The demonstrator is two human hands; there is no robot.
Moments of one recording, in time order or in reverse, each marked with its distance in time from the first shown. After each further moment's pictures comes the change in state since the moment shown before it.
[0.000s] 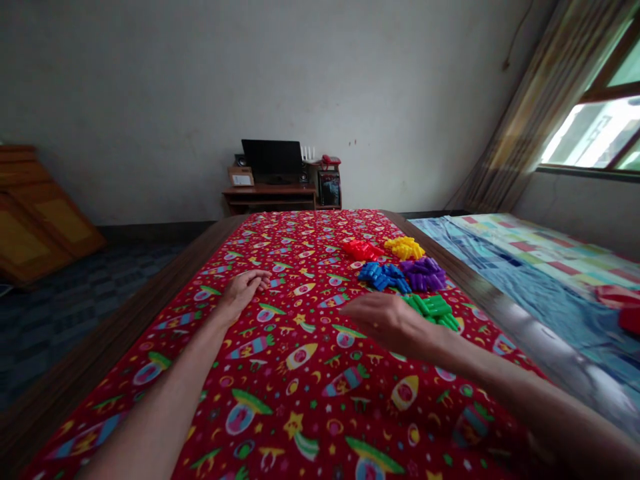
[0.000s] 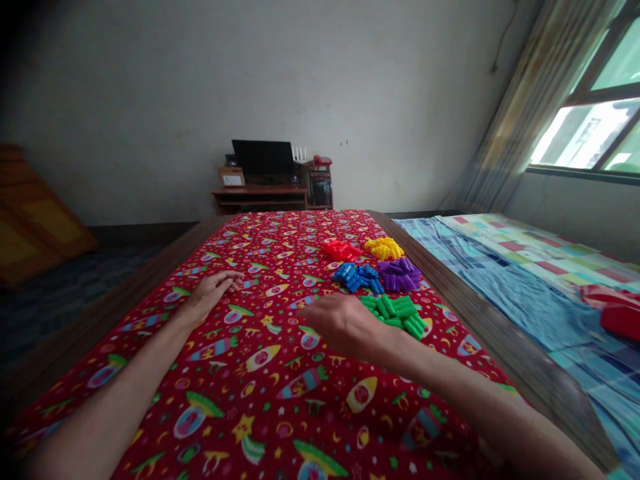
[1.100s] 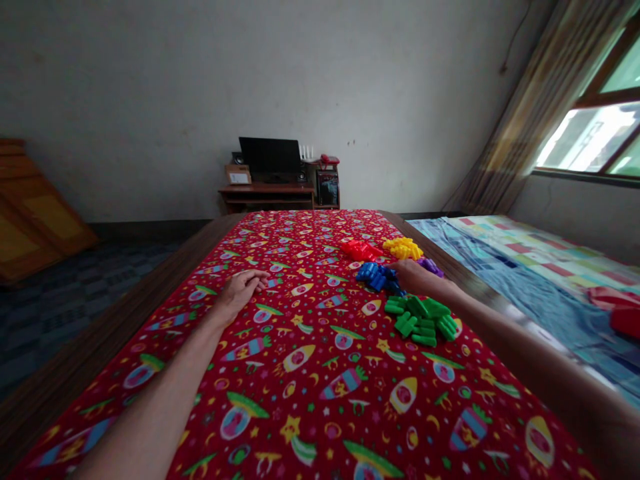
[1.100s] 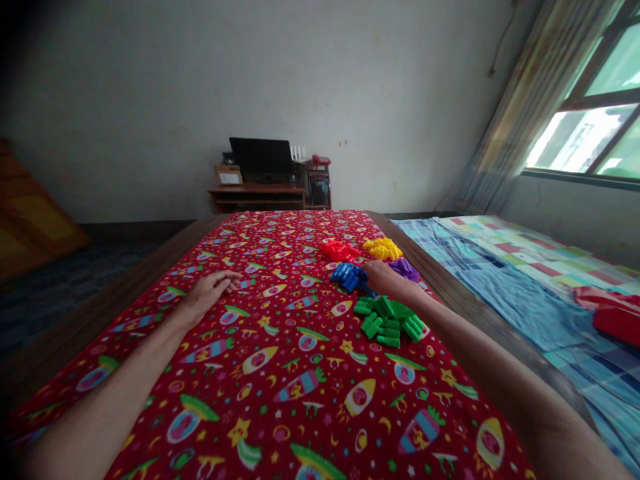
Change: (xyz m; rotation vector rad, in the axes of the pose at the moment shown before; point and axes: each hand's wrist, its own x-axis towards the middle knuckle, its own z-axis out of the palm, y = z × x) left_hand 0.003 -0.002 0.000 0.068 -0.032 0.055; right_hand -0.001 0.119 -0.028 -0.320 -0.412 0.595
